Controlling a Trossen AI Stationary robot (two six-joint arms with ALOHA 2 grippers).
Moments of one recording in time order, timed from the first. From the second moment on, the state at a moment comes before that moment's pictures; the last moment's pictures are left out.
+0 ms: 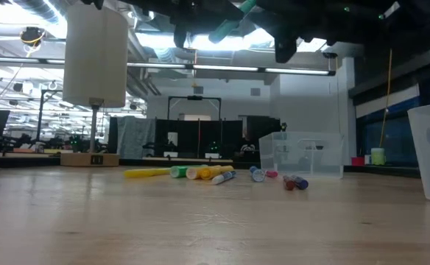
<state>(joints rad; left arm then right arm) -0.14 1.48 0.89 0.44 -0.38 -0.17 -0.03 1.27 0.54 0.82 -0.20 0.15</state>
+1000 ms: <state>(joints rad) -0.13 1.48 0.89 0.45 -0.33 -0.20 -0.04 1.28 0.56 0.88 -0.08 0.15</state>
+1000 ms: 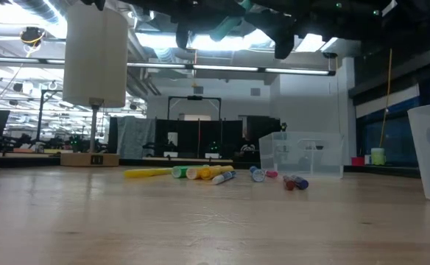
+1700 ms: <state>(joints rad) -0.11 1.51 0.89 0.52 -0.27 -0.20 -0.03 1.38 0.61 0.95 -0.09 0.15</state>
